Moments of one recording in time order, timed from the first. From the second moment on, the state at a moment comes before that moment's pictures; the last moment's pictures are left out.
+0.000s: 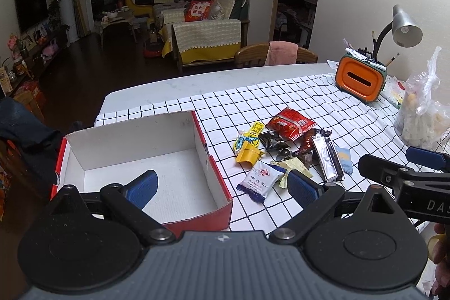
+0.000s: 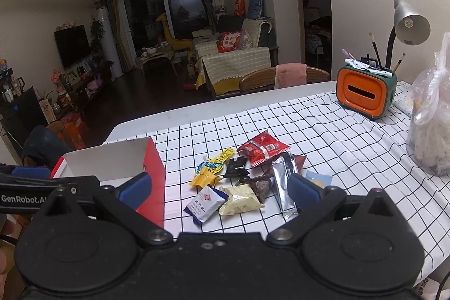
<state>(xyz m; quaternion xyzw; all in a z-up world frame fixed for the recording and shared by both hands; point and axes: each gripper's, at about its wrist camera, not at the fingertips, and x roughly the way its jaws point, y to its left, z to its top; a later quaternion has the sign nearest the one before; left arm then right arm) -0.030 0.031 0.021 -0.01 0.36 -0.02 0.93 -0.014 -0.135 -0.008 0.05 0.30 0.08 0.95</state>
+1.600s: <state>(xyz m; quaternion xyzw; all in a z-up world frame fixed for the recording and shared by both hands) 0.027 -0.009 -0.011 -0.01 0.41 -0.03 0.91 0.020 -0.175 -0.028 0.04 0.32 0.08 0.94</state>
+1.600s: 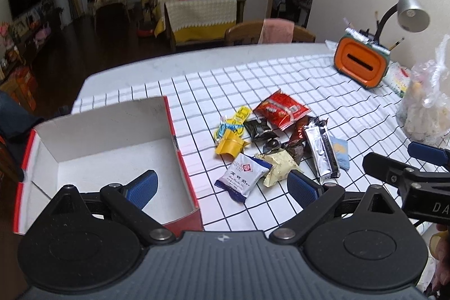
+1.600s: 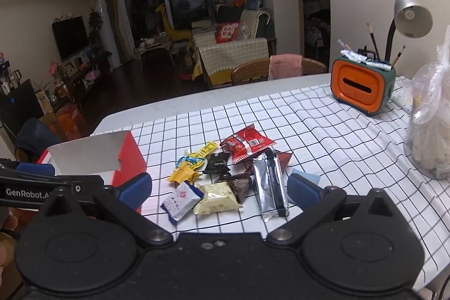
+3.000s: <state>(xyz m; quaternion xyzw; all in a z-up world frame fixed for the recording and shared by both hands) 0.293 -0.100 -0.143 -0.07 0.60 0.04 0.80 0.177 -0.195 -0.164 -0.11 0.47 0.12 0.87</state>
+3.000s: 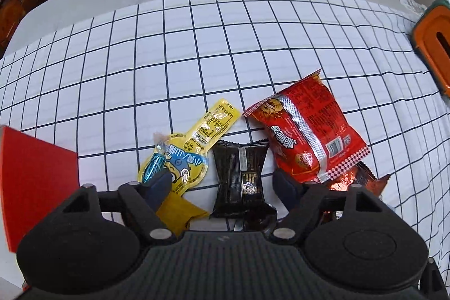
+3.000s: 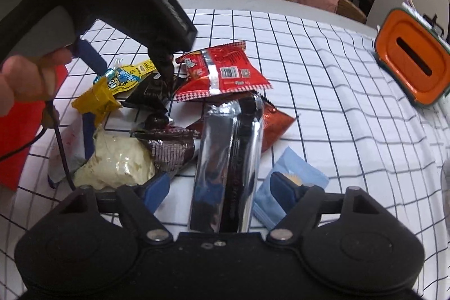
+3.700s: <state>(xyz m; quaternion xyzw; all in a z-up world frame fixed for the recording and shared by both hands) 0.312 -0.115 -0.179 -0.05 0.61 0.03 0.79 0.195 -0.197 -0.166 -0.10 0.46 0.11 0.88</state>
